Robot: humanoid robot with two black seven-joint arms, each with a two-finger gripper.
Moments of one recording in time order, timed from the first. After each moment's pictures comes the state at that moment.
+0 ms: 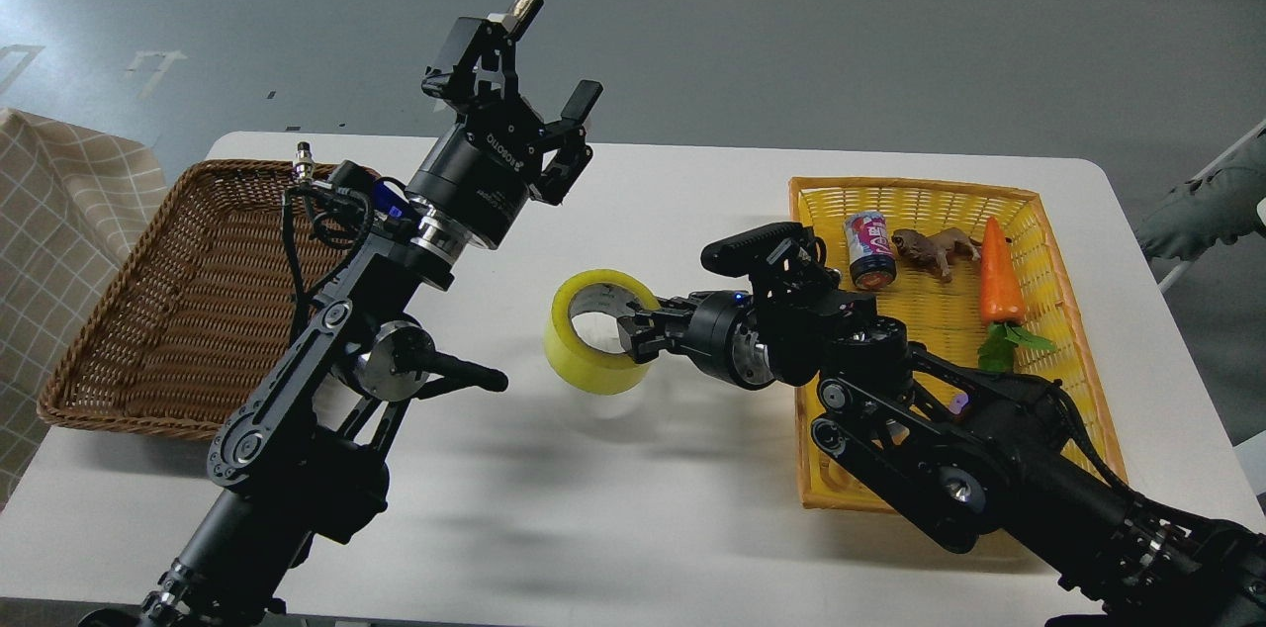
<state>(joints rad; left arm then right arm) -0.33 -0.04 -1.30 -1.40 0.91 -0.22 -0.17 0.64 0.00 0.67 1.20 -2.08 0.49 -0.17</state>
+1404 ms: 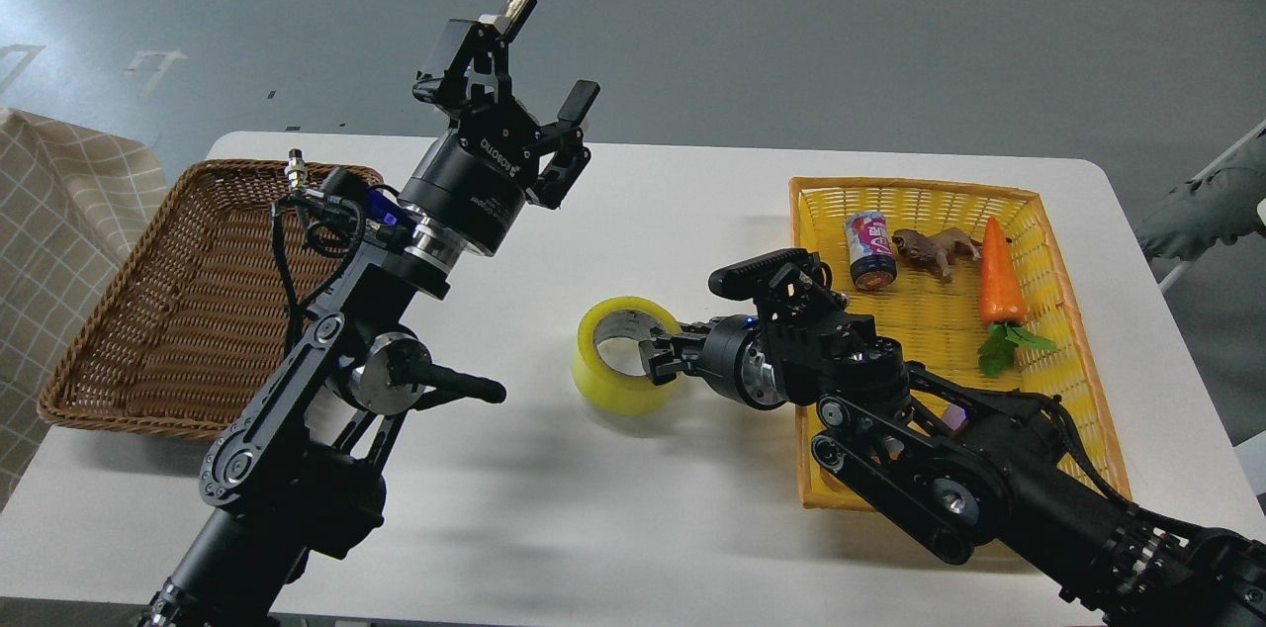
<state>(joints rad) -0.29 -0.04 -1.30 -1.47 0.91 -0.21 -0.16 0.62 0.00 0.64 1.15 -2.07 0.46 -0.21</state>
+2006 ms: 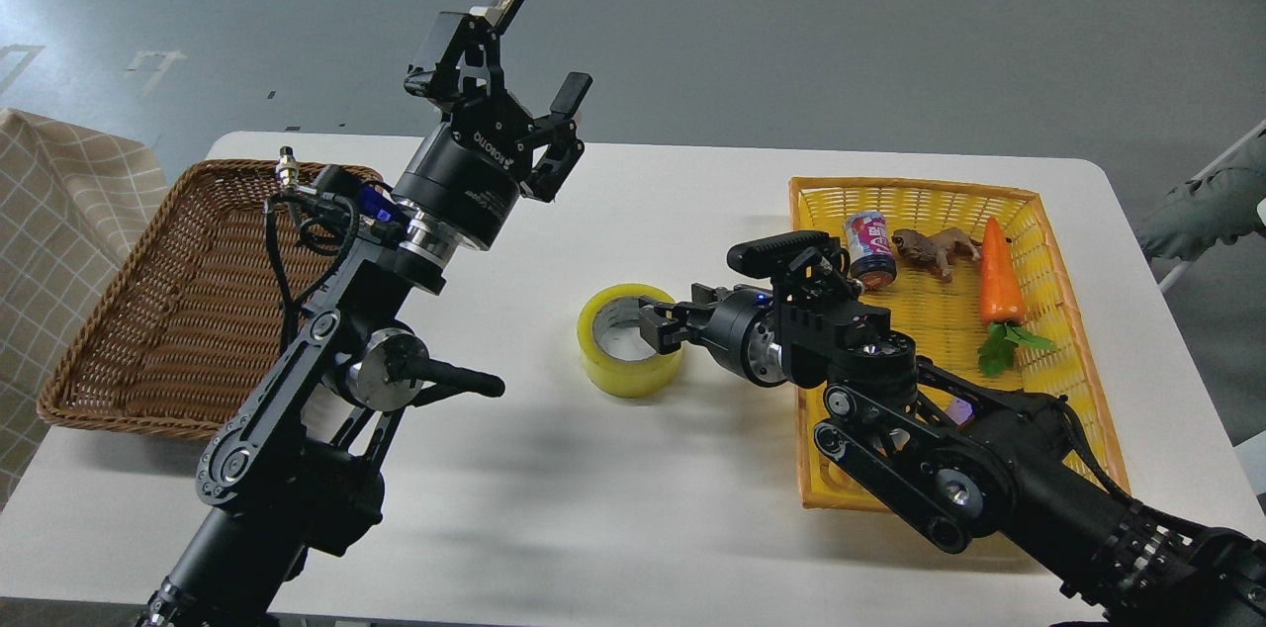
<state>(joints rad) -0.30 -0.04 -1.31 -1.48 0.91 -0.18 -0.16 0.62 0.00 0.69 1.14 -2.06 0.34 -0.20</state>
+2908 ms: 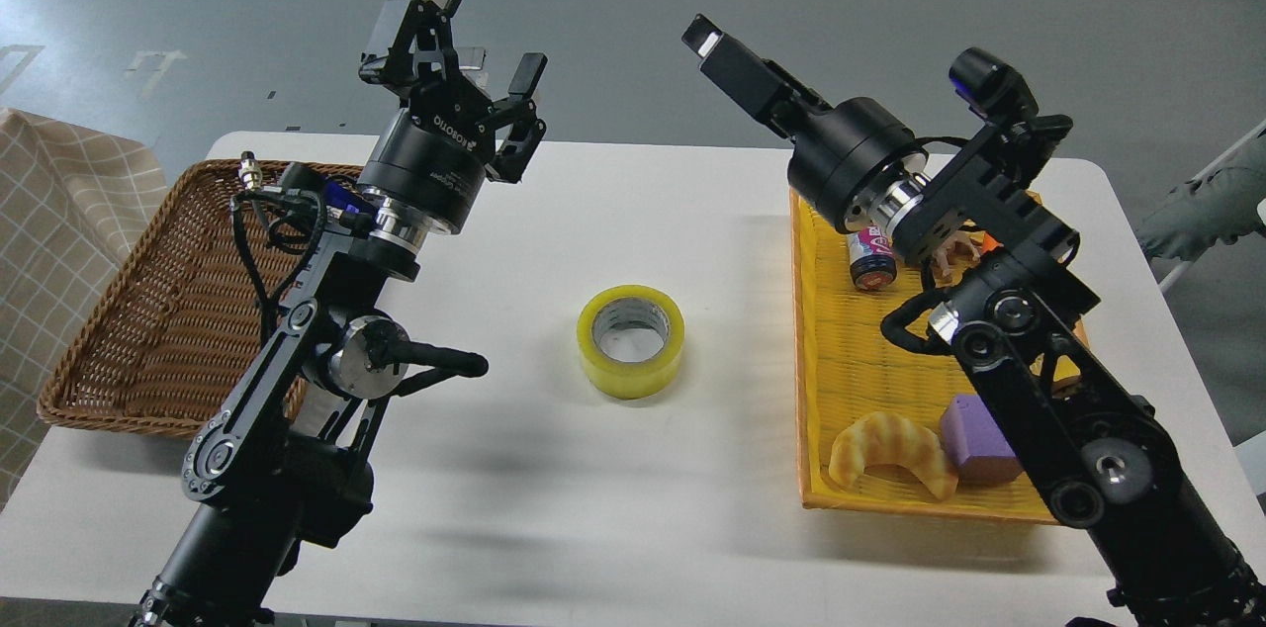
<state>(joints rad) -0.30 -0.04 -1.37 -1.48 0.90 -0.15 -0.17 0.51 0.00 1.19 1.60 -1.67 0.26 -0.20</state>
